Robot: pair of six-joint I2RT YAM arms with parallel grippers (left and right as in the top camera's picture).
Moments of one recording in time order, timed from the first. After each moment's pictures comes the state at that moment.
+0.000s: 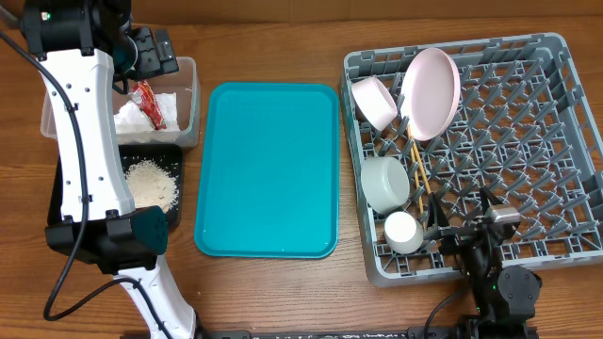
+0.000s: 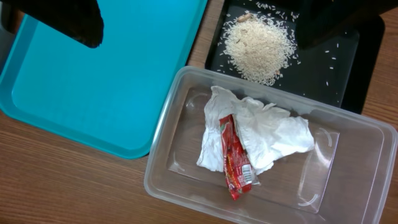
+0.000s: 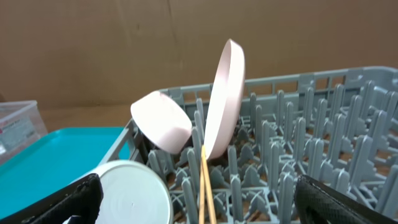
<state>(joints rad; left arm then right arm) 0.10 2.07 2.50 -1.58 -0.06 -0.21 -0.02 0.03 0.02 -0.03 -0.19 0.13</state>
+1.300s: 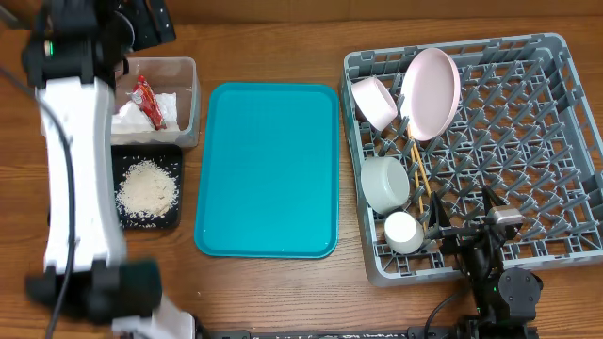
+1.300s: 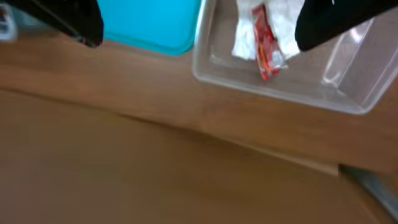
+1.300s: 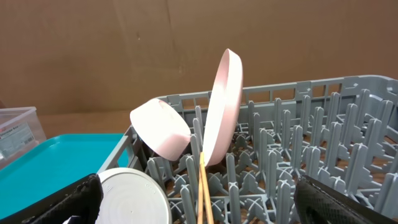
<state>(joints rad) 0.10 1.73 1.96 -0.86 0.03 -0.18 -0.02 0.01 0.02 -0.02 -0.18 0.13</state>
